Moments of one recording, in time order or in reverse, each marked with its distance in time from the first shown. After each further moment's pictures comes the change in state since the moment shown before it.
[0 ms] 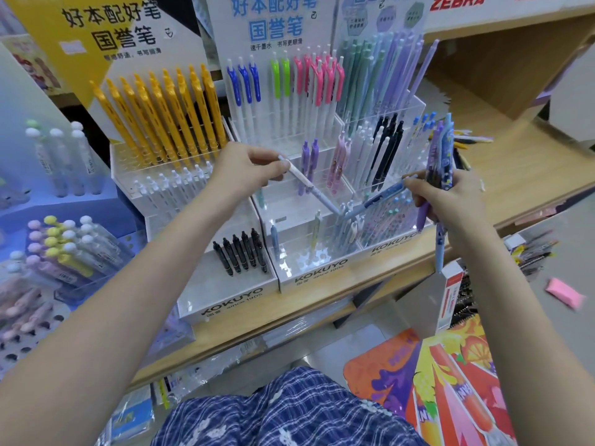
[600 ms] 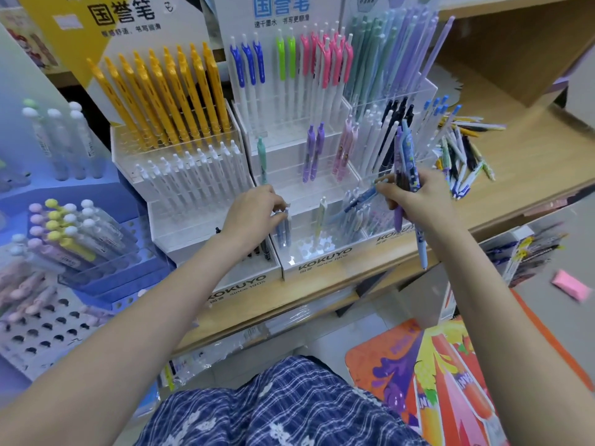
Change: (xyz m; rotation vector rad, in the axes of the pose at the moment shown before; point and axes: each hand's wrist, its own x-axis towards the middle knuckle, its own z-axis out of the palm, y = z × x) left_hand -0.017 -0.077 0.030 0.803 -0.081 0.236; right_hand -0.004 0.020 0.032 -0.111 -0.125 -0.002
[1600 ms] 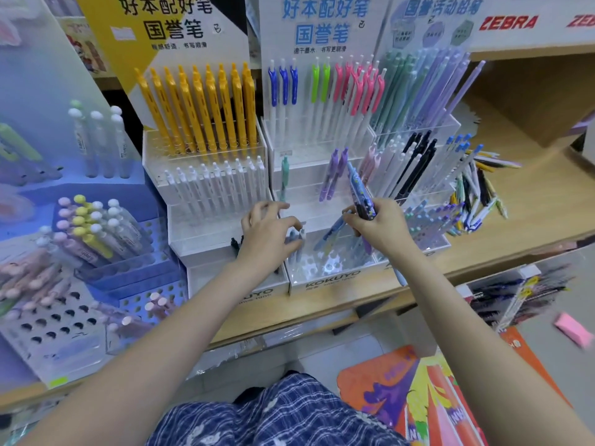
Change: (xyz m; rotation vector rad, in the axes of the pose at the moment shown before) left_hand -0.016 -0.002 0.013 -0.057 0.017 -0.160; right_hand 0.016 -0.008 0.061 -0.285 -0.175 -0.052
